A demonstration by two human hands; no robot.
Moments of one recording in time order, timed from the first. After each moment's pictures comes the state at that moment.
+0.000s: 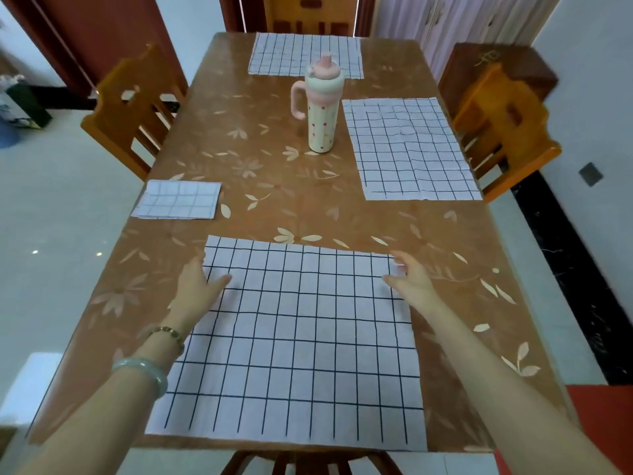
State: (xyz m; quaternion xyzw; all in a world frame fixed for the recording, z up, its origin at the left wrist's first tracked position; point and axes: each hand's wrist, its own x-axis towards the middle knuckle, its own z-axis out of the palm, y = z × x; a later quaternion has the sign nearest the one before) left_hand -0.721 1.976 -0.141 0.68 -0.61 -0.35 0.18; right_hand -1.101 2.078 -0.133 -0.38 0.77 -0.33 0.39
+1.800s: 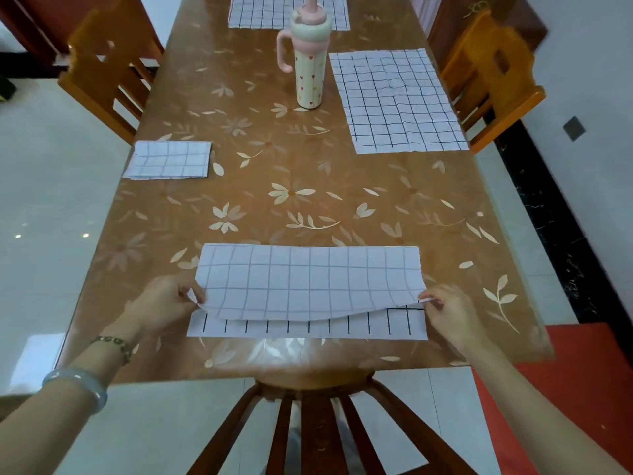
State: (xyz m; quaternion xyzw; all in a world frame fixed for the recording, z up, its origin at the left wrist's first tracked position) left_hand -0.639 2.054 -0.129 0.56 -0.76 -0.33 0.02; right_hand -1.102 2.253 -0.149 -0.53 0.81 -0.20 0.16
